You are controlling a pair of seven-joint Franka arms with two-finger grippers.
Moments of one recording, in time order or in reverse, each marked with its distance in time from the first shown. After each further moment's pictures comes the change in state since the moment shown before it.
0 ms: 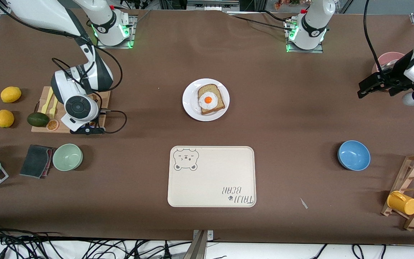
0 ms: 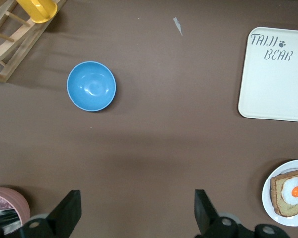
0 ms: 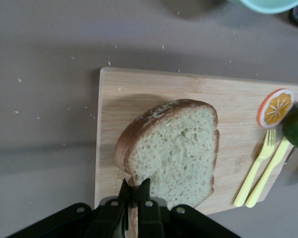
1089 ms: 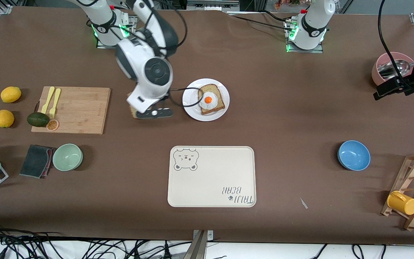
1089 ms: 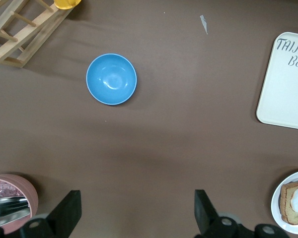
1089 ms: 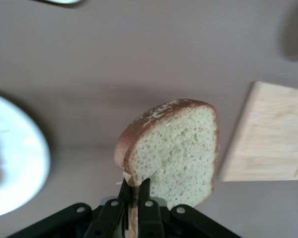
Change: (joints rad) left arm 0.075 0.014 0.001 -0.001 0.000 -0.013 0.003; right arm 0.445 0.053 0.060 0.433 0.227 -0.301 0.255
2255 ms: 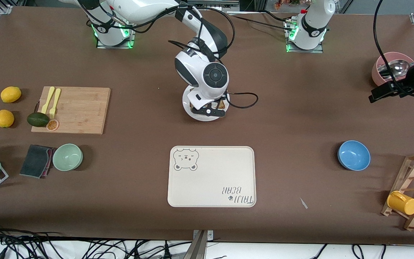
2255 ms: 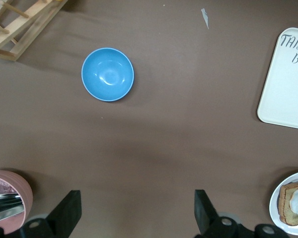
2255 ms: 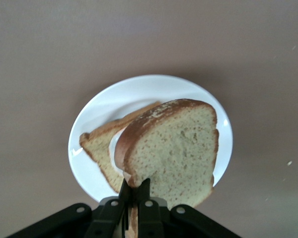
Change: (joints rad) left arm -0.010 0.031 -0.009 0.000 0.000 0.000 -0.028; right arm 0.192 0.354 -0.003 0.404 0.242 0.071 0.341
